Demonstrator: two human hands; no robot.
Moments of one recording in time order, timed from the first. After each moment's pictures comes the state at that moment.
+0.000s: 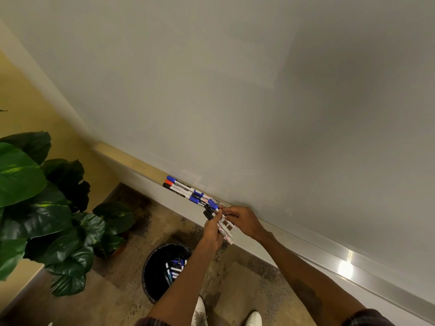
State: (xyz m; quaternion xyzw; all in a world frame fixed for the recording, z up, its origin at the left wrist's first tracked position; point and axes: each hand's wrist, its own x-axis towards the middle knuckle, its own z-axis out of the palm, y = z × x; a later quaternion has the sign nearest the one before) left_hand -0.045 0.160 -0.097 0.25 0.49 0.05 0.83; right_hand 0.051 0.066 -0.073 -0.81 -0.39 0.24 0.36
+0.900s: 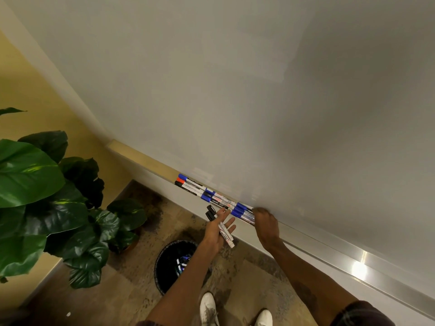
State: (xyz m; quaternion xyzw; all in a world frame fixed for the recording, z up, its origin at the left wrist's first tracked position) left_hand -0.071 0.181 -0.091 0.24 0.44 0.05 0.86; right_hand 0.043 0.047 -0.109 -0.93 -0.31 0.15 0.16
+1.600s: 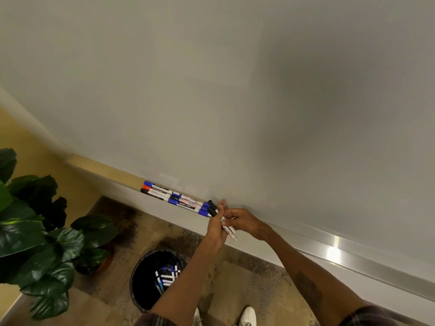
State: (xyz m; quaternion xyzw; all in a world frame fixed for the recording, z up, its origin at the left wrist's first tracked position) left_hand -0.013 0.085 -0.073 0.27 0.38 0.04 0.88; right_hand 0.065 -0.016 -0.051 -0.70 -0.19 0.48 0.49
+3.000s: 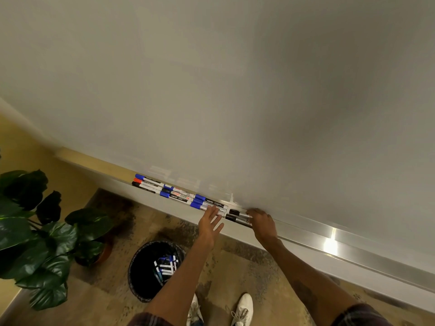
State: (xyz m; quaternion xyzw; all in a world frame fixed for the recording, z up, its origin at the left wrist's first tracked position) left_hand -0.025 0.073 -0.103 0.32 0.47 0.04 0.82; right_hand 0.068 -0.094 -0.107 -0.95 -0.27 0.12 0.12
